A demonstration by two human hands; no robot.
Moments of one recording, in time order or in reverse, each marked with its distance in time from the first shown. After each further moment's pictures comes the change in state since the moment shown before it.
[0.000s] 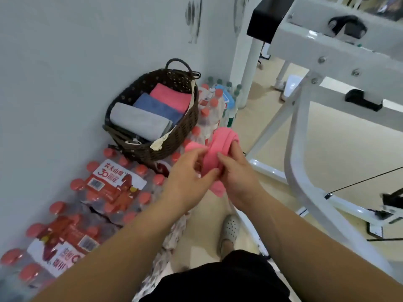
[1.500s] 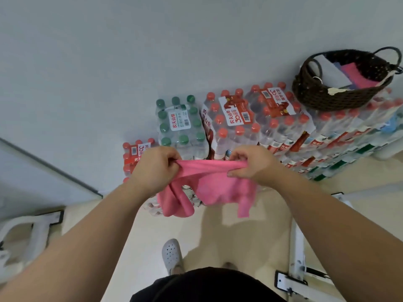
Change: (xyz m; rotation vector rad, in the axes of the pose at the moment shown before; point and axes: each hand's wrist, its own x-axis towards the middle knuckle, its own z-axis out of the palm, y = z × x) left_hand -0.492 -0.006 -0.125 0.491 0.610 -0.528; right_hand -0.270 0.084 0.118 -1.364 -1.195 -0.378
